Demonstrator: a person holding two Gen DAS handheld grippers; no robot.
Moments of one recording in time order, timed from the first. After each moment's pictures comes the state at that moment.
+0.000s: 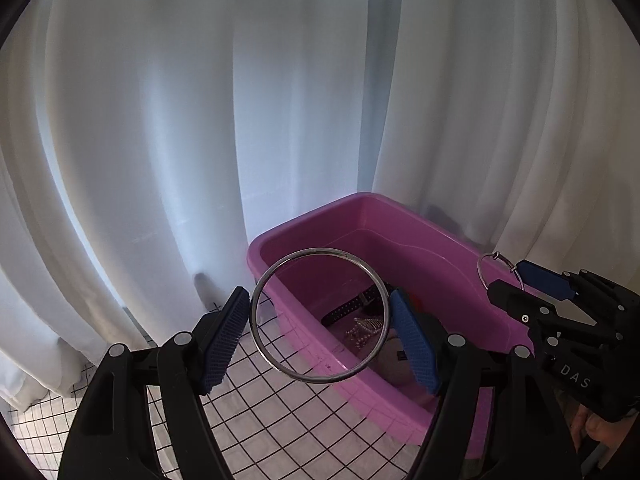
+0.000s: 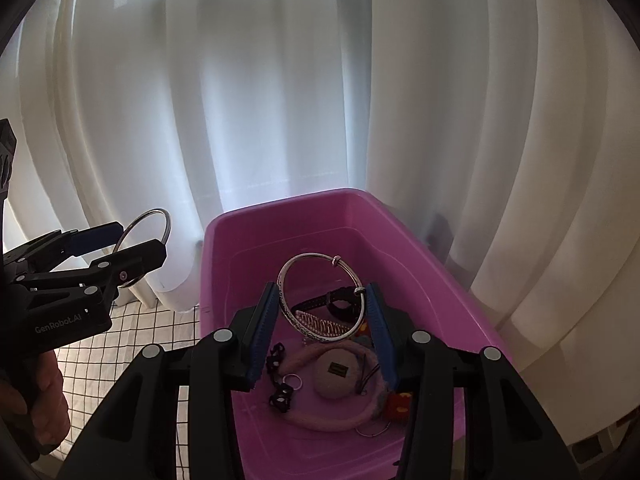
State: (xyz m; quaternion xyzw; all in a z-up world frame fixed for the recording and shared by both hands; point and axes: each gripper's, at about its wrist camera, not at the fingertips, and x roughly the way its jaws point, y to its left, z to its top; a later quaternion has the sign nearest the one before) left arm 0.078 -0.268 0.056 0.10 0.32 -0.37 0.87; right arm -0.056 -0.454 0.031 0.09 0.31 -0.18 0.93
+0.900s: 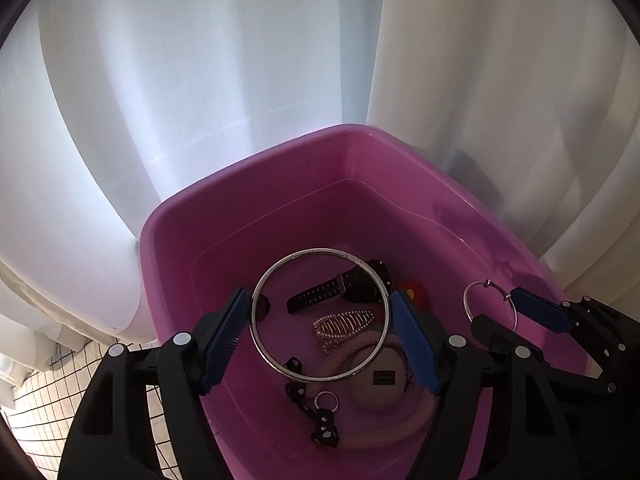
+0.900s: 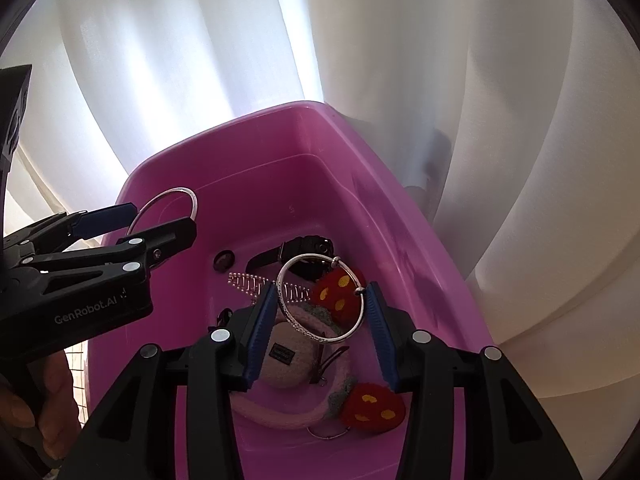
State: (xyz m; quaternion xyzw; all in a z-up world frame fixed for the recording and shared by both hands) left arm 0.114 -0.393 -0.008 0.15 0.44 -0.29 0.84; right arm -0.001 -0.556 -0.041 0.14 0.42 -0.12 0.89
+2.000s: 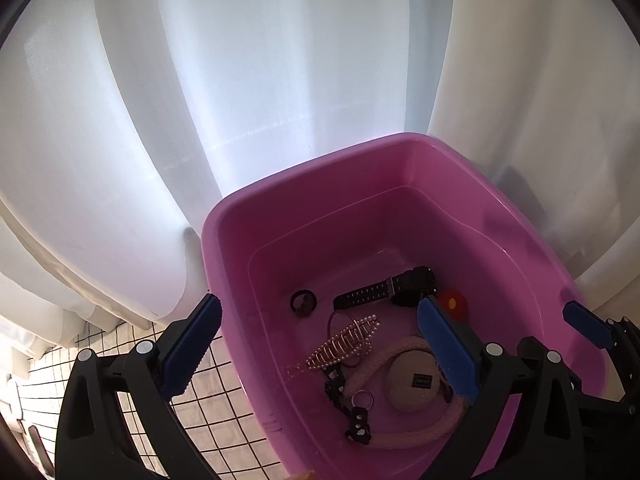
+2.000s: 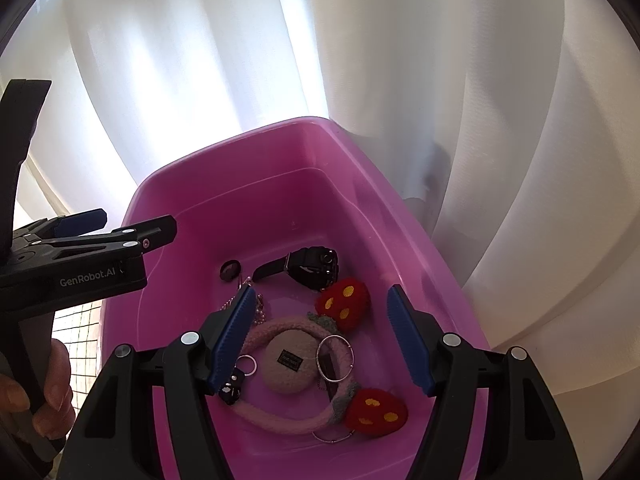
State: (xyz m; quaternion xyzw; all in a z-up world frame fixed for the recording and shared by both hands) left arm 0.129 -0.378 0.003 0.15 0.44 -0.21 0.86; right arm -0.006 -0.557 -0.032 0.14 0.40 -0.13 0.90
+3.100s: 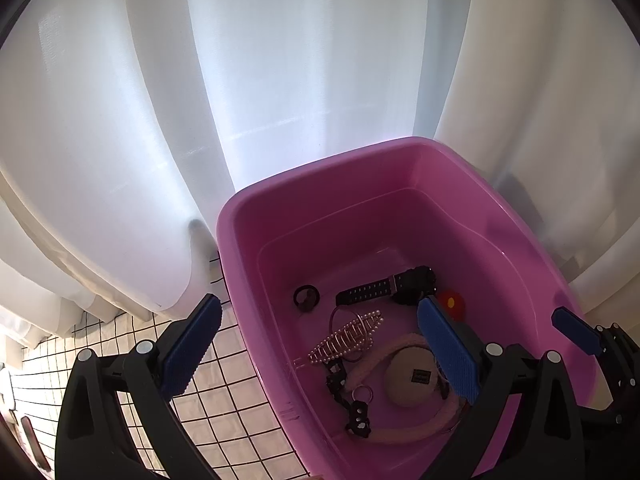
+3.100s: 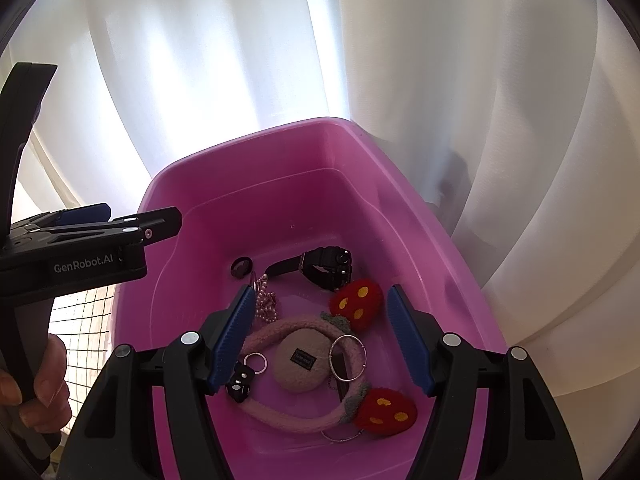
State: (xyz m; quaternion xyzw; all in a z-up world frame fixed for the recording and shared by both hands) left arm 0.131 -0.364 0.011 0.13 0.45 -0.22 0.85; right arm -0.002 -0.552 -0.037 0.13 0.40 -0.11 0.90
